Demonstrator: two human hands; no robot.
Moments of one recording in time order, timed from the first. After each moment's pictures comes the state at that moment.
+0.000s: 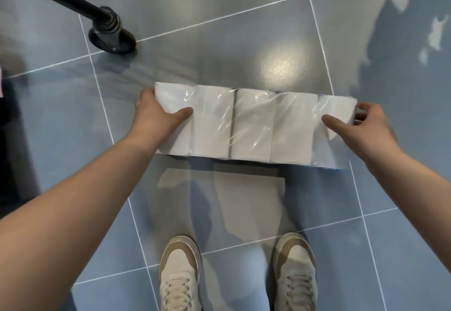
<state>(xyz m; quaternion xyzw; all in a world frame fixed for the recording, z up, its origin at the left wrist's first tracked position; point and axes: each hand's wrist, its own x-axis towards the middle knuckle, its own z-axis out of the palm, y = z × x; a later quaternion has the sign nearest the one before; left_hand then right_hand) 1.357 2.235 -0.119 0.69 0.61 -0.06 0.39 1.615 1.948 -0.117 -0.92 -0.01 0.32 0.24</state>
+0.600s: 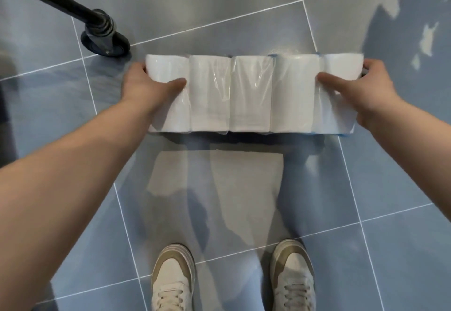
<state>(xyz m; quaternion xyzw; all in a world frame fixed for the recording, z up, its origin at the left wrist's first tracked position) 1.394 2.272 -0.121 0.65 0.63 0.03 0.42 1.667 2.007 -0.119 -0.88 -0.01 0.30 0.38</state>
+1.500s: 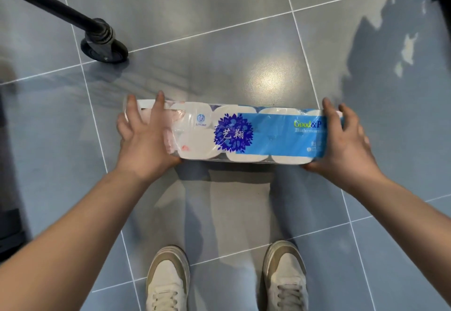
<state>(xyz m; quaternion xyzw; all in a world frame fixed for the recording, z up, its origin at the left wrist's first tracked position) 1.338 2.192 -0.095 0.83 0.48 -0.13 0.24 1.588 1.940 -0.094 -0.92 -0.29 0.26 0.05</state>
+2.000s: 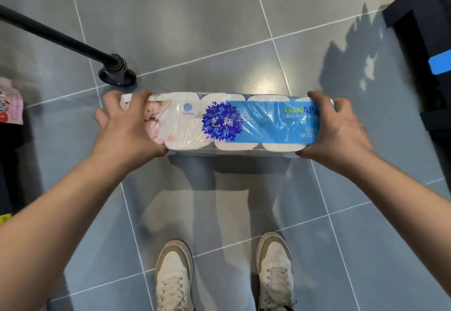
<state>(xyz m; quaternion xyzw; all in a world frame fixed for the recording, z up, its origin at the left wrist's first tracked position) 1.354 2.220 0.014 0.84 0.48 -0.10 0.23 1.605 1.968 0.013 -0.92 -0.28 0.26 0.06</state>
